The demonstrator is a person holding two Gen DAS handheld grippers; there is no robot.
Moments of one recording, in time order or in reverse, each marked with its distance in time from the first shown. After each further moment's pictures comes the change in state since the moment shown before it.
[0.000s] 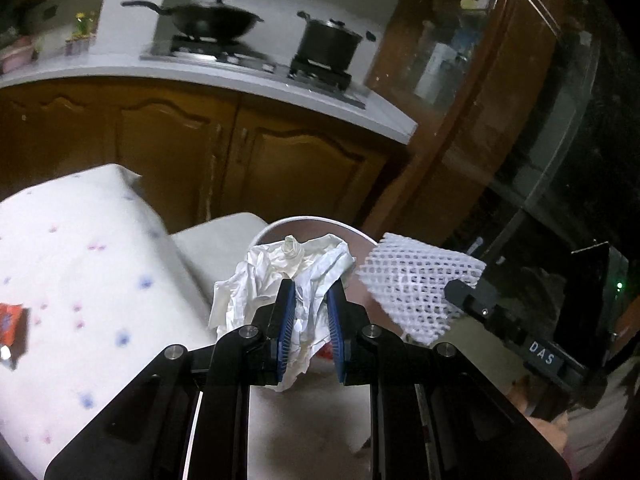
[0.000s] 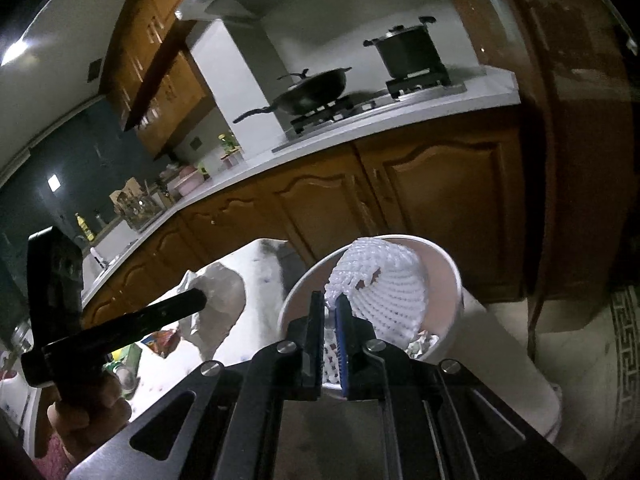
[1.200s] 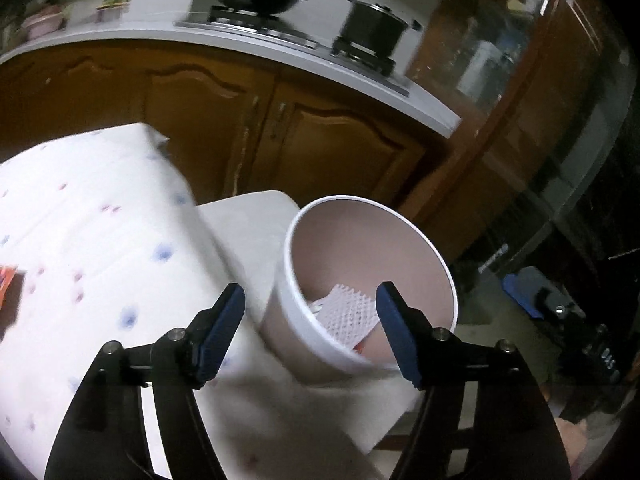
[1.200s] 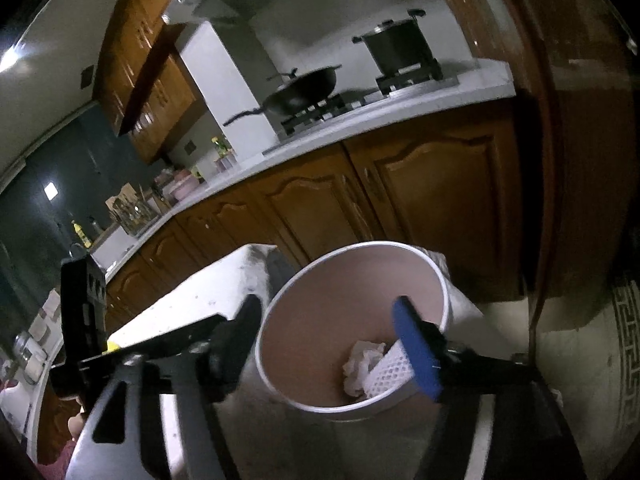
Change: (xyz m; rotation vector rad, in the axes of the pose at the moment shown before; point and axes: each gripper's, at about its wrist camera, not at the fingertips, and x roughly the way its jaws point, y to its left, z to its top) left arm 0.013 0.028 -0.020 -0.116 0.031 0.095; right arm 0.010 -0.016 0.008 0.017 -0.013 0.005
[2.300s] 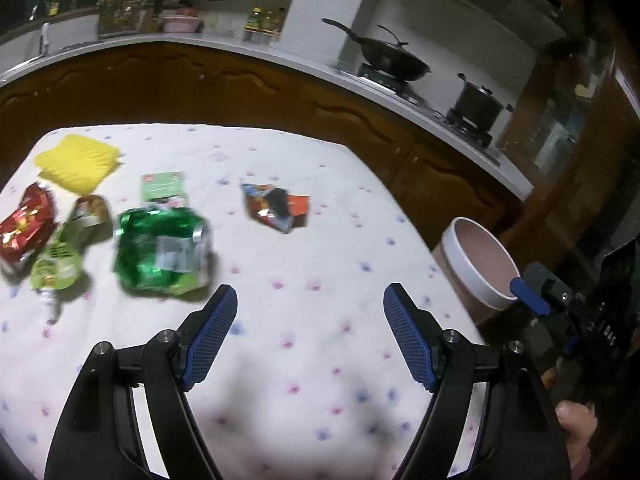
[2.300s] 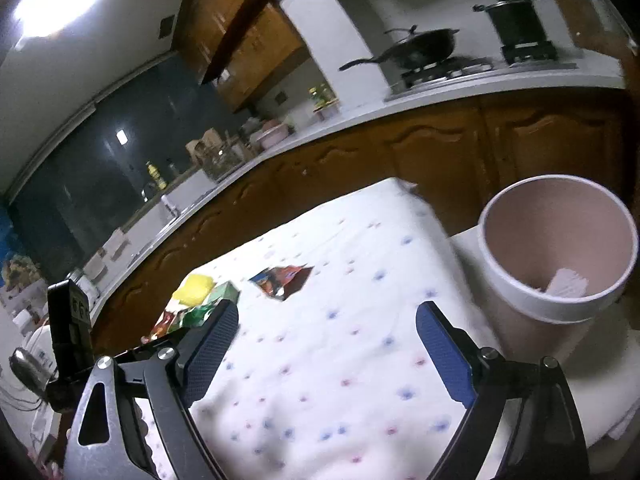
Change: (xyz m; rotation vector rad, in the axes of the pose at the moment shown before) left arm -0.203 0.149 -0.116 -0.209 -0.185 0.287; right arm 0.016 0.165 -0.083 -0.130 0.147 0.269
